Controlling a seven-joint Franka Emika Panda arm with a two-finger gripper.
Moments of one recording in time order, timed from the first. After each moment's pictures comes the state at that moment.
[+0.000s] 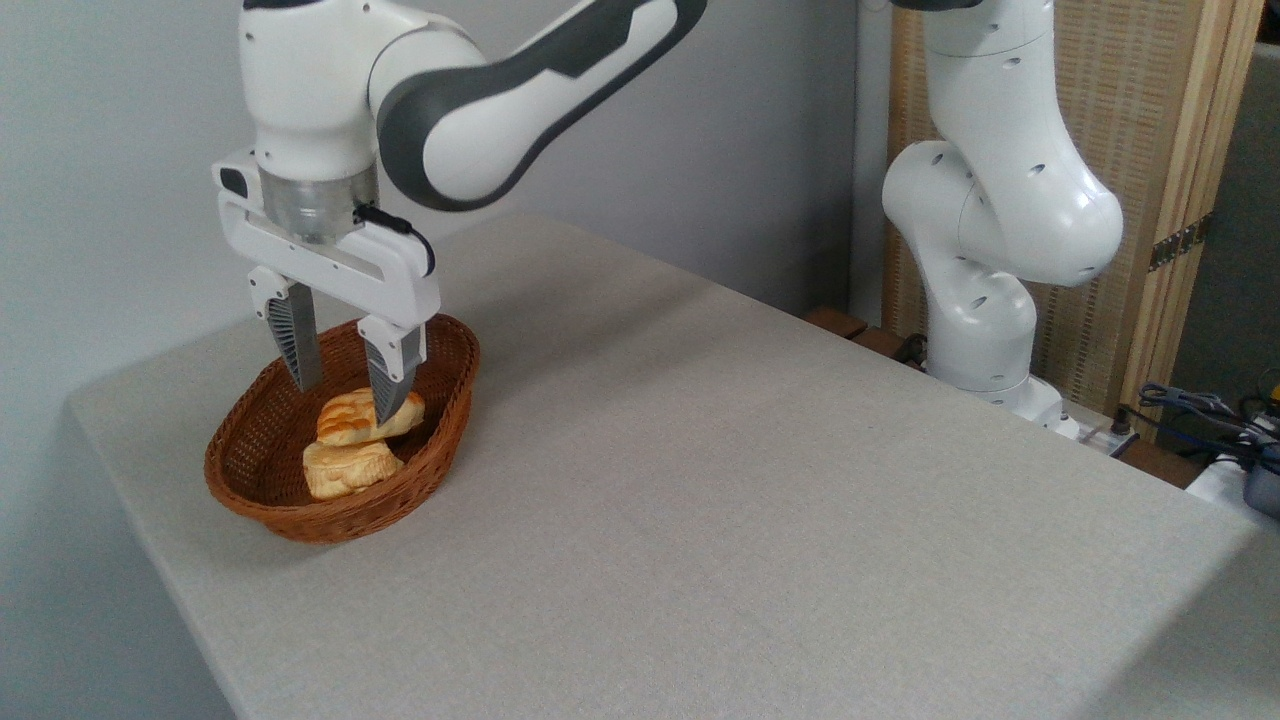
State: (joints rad) arm -0.06 0.20 -0.32 -1.73 -0.11 2.11 0.07
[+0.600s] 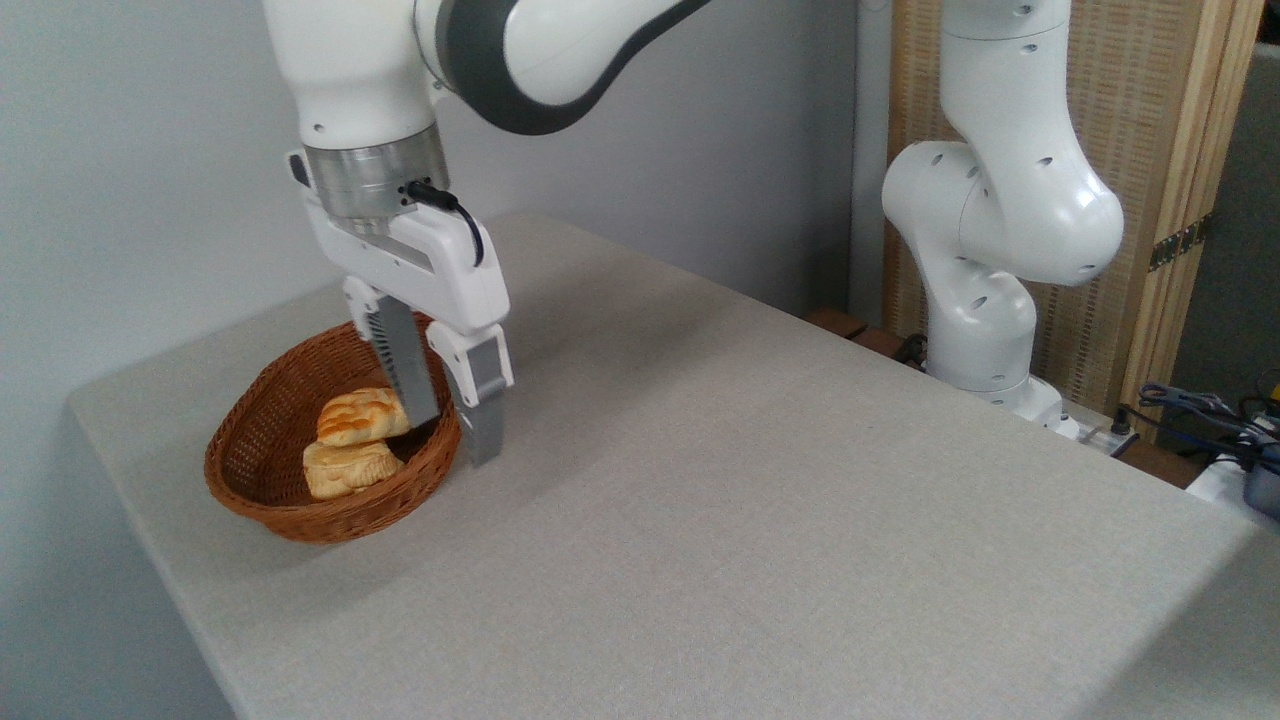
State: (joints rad) arm -0.05 0.08 -0.12 -1.73 0.01 1.83 0.57
